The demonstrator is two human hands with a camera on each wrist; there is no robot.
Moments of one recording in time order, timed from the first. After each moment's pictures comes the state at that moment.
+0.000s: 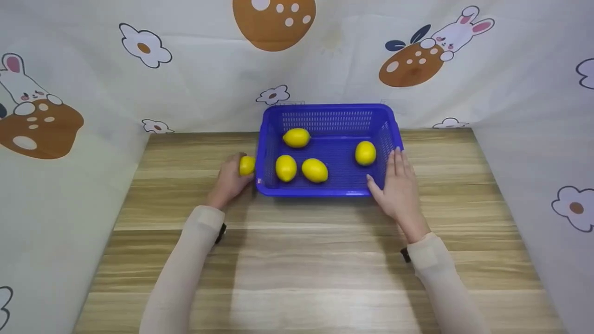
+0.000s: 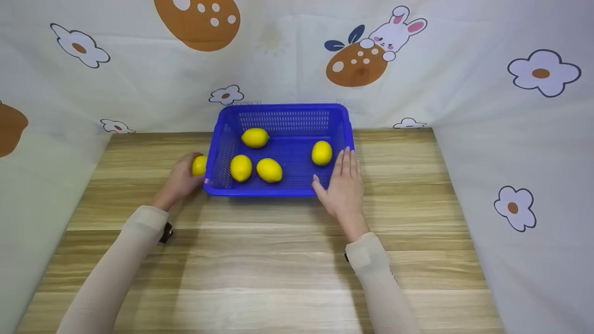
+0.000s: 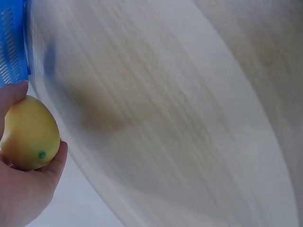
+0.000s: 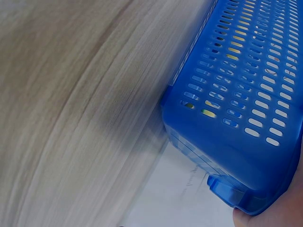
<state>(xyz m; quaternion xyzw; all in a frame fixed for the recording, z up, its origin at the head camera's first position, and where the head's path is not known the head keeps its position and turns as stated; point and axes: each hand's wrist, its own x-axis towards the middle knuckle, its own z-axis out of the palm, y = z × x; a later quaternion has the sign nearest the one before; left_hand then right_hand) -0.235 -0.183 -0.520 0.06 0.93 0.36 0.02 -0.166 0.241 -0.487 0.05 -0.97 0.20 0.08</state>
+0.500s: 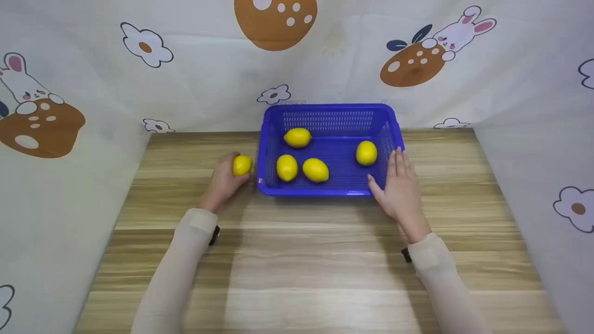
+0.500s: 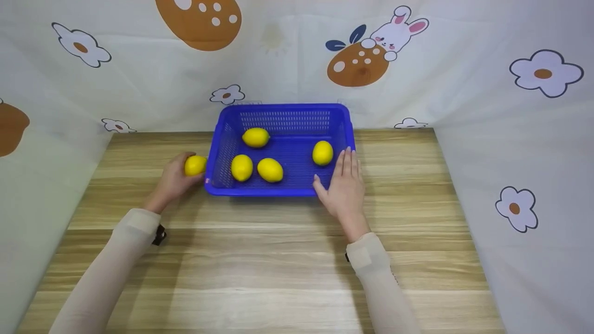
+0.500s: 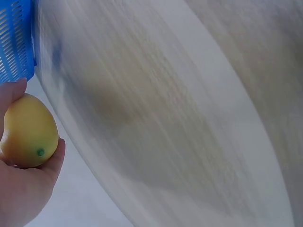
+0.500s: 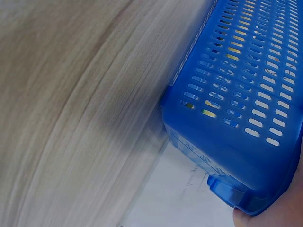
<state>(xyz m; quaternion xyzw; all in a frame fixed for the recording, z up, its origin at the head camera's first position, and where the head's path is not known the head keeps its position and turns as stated) -0.227 -0.195 -0.511 0.05 0.92 0.38 0.00 -0.166 0.242 -0.487 0.05 -0.98 0.19 0.07</state>
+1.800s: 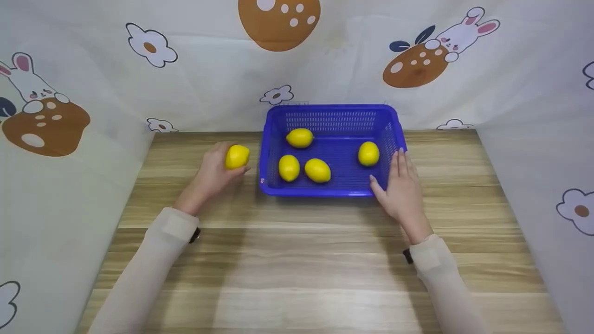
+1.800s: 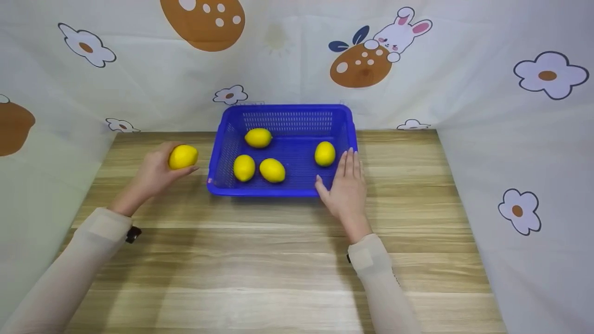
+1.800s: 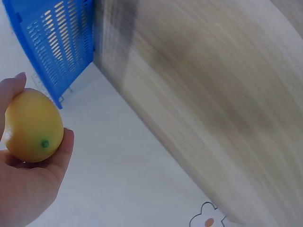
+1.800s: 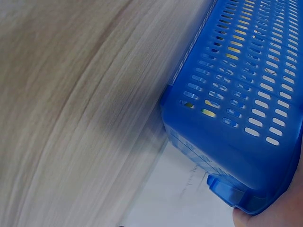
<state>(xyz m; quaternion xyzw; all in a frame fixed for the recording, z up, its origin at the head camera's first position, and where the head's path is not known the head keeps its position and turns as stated) -0.204 -0.199 -0.435 0.11 0.93 0.35 -0.02 -0.166 0.242 -0.485 0.04 -0.98 0.20 0.06</state>
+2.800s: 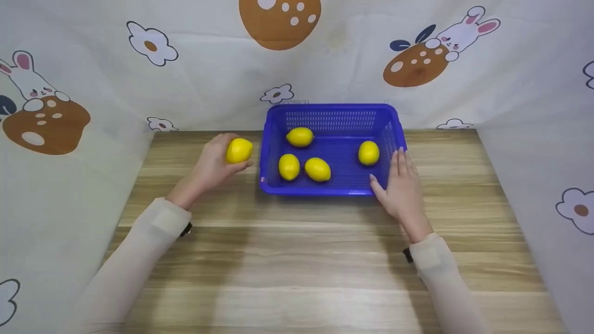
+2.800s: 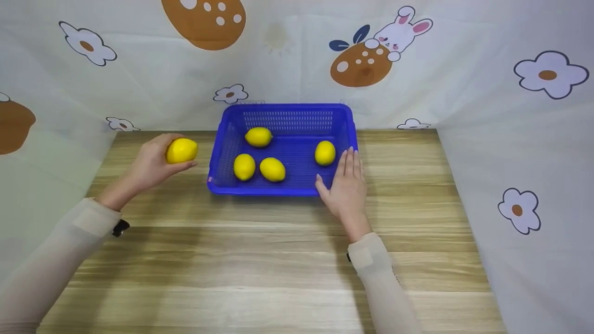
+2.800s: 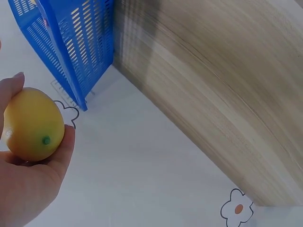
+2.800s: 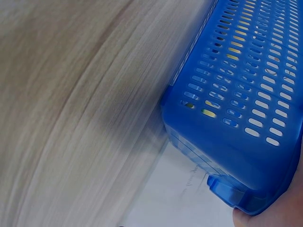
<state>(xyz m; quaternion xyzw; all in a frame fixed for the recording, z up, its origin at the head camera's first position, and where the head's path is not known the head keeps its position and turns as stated) -0.199 -0.192 -0.402 0.15 0.93 0.34 -0.03 -0.166 0.241 -0.484 0.04 -0.98 0.20 0.05</state>
